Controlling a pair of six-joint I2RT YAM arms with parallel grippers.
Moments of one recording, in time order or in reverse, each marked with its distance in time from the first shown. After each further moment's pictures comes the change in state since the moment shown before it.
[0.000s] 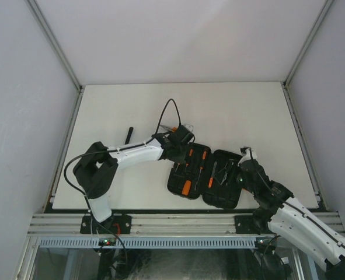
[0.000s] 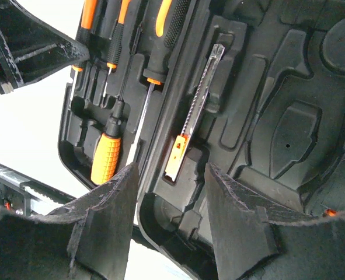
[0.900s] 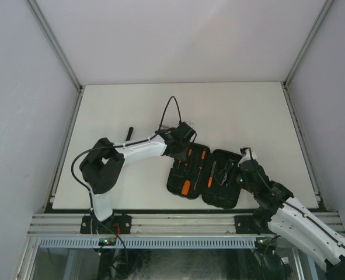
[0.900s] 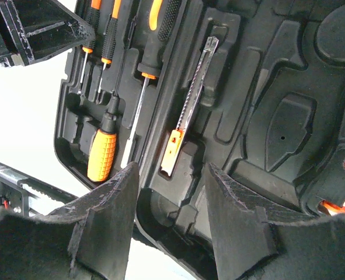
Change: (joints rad) left arm 0.031 0.085 0.080 -0.024 -0.021 0.002; right arm 0.000 0.002 -0.002 -0.014 -0.005 0.000
